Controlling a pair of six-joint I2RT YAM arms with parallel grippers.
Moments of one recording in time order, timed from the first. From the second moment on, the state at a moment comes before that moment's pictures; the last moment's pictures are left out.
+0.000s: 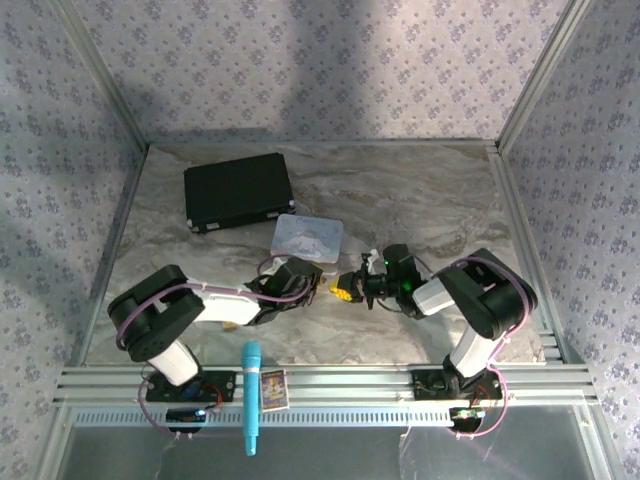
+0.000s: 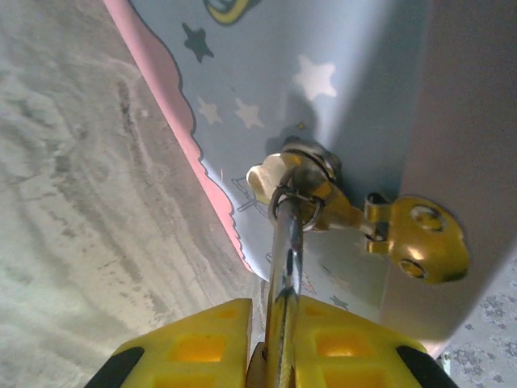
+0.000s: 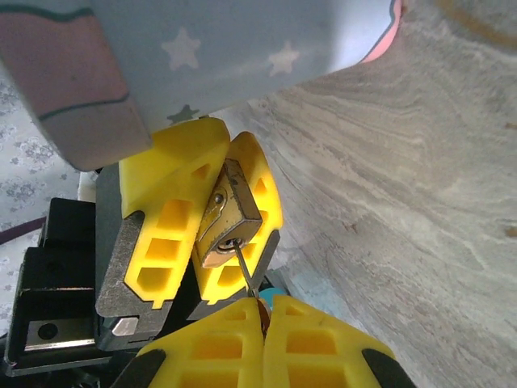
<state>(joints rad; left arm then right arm) -0.96 1.61 0.57 0.41 -0.21 -1.88 0.54 1.70 0.38 0.84 -0.83 1.43</state>
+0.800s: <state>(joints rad) -0.96 1.70 0.57 0.62 -0.23 -1.85 0.47 1.74 0.38 0.92 -0.89 1.49</state>
